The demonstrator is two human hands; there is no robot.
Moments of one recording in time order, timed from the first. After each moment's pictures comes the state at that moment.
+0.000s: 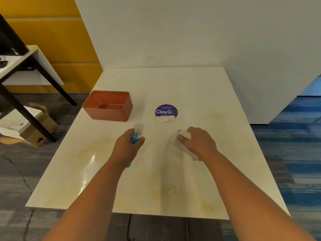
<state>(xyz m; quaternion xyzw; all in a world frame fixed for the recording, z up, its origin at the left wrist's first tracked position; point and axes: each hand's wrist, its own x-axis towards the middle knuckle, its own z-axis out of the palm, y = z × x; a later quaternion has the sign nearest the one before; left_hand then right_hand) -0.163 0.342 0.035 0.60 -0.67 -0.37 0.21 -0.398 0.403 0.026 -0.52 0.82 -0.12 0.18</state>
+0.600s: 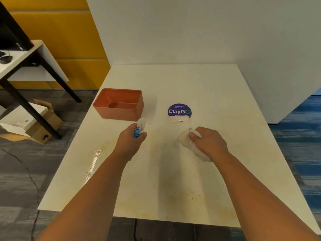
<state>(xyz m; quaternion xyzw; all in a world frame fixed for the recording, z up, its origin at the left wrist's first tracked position) -0.129 0.283 0.021 0.62 -0.67 -0.36 0.18 -0.375 0.373 0.006 -0.51 0.83 -0.13 0.17</state>
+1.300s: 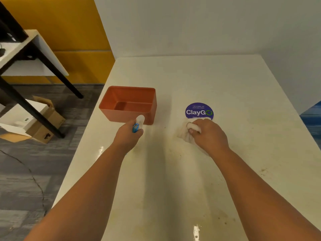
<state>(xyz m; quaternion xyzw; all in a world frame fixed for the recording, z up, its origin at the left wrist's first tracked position) -0.084 0.165 -0.038 0.62 -0.69 -0.35 0.14 -0.330 0.272 -0.034 -0.55 0.80 -0.19 0.12</state>
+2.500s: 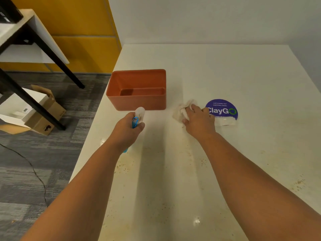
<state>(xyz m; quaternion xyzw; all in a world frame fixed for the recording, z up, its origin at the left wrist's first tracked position) -0.042 0.119 -0.048 0.60 -0.68 -0.38 0.15 -0.287 0.157 -0.099 -0.59 0.80 -0.04 0.03</state>
